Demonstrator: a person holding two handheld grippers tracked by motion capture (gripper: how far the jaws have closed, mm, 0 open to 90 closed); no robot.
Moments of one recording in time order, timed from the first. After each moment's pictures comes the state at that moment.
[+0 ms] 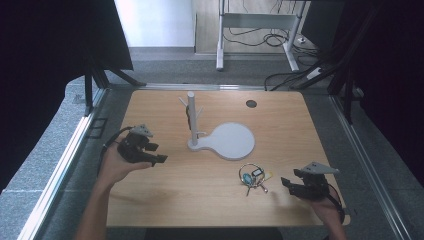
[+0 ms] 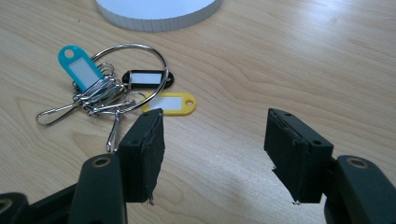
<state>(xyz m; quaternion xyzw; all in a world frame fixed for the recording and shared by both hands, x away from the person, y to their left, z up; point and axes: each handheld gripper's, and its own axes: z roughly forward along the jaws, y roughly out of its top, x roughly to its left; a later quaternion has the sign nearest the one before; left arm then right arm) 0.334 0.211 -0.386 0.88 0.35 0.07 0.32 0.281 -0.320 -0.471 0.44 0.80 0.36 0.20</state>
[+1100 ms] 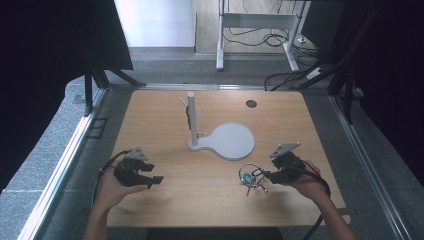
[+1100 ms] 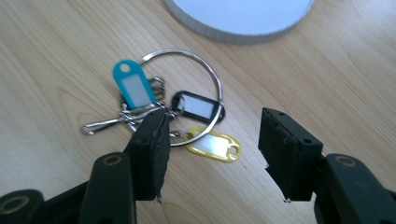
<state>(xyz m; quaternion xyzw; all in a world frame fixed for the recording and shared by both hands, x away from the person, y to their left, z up) 0.294 0.223 -0.437 0.87 0.36 0.06 0.32 0.327 -0.250 -0.434 0.33 0.90 0.24 0.15</state>
